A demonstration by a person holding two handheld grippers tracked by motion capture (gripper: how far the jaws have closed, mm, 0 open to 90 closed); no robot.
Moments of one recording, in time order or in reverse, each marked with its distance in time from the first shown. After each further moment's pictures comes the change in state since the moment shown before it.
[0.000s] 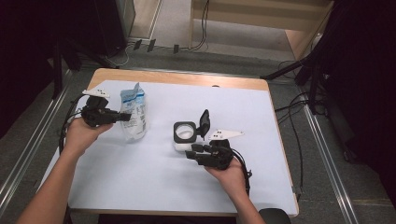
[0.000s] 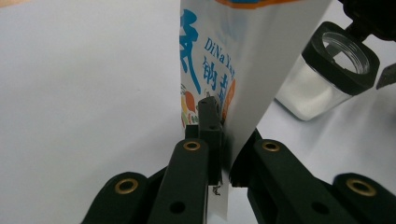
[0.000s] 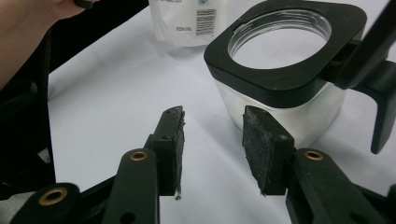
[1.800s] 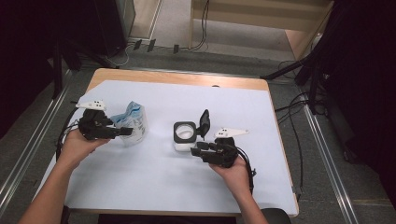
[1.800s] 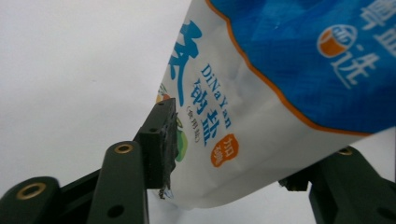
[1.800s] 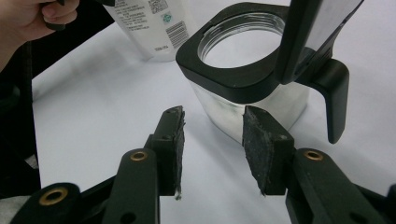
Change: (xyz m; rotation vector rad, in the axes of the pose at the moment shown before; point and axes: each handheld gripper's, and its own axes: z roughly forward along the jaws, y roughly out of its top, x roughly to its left) left arm -0.016 -0.024 -0.008 -0.041 -0.116 0.068; right arm -0.011 0.001 -0.009 -0.006 -0.035 0.015
